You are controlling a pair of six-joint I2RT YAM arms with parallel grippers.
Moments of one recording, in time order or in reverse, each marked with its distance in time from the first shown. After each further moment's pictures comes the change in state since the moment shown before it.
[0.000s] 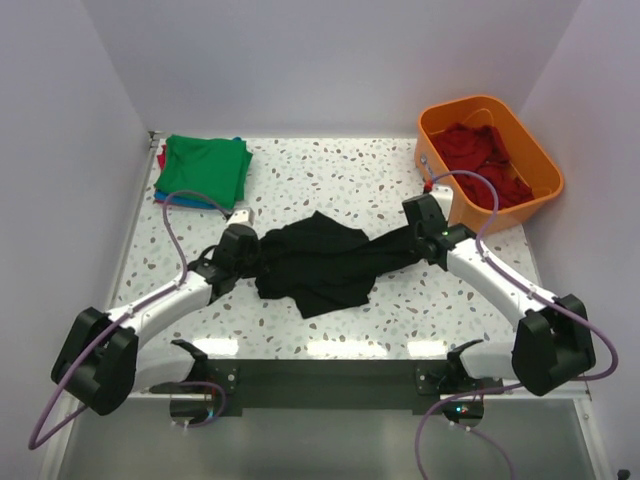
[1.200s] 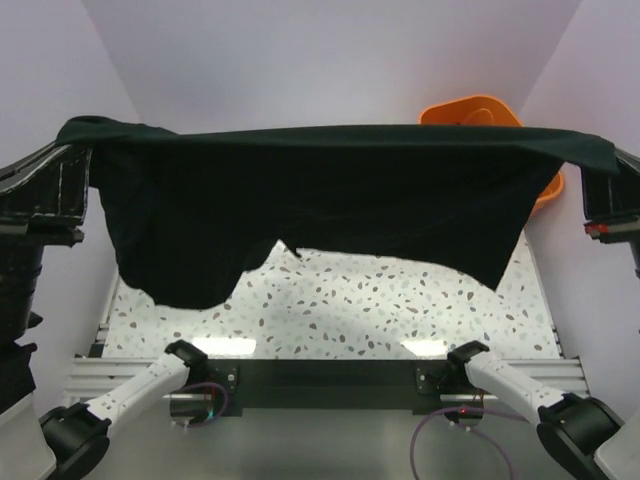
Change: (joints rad) left arm -0.001 -0.405 1.304 -0.268 0.080 0.307; right arm -0.008 -0.373 1.261 -0.204 -0.403 -0.238
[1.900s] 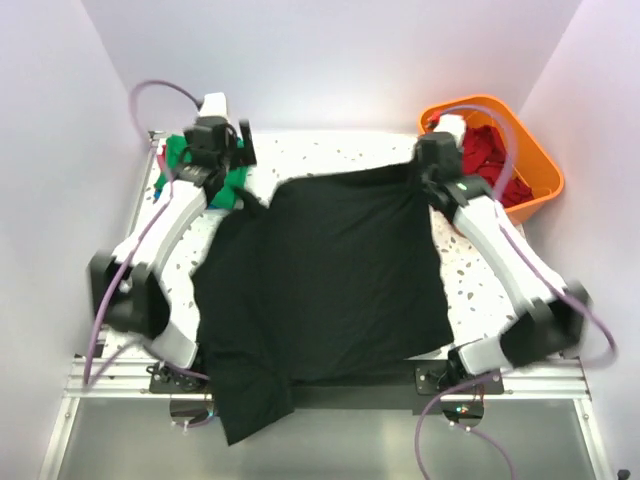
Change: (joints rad) left arm 0.258 0.735 -0.472 0.167 -0.197 0.052; right arm -0.066 0.449 -0.784 0.208 0.371 0.023
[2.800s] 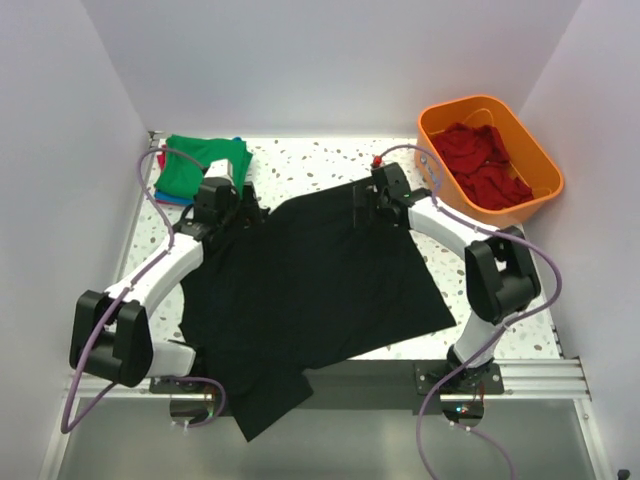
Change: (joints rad) left arm -0.029 -0.201 -0.520 0.053 0.120 -0.187; right arm 0.087 0.362 -0.132 0.138 -0.356 0.067
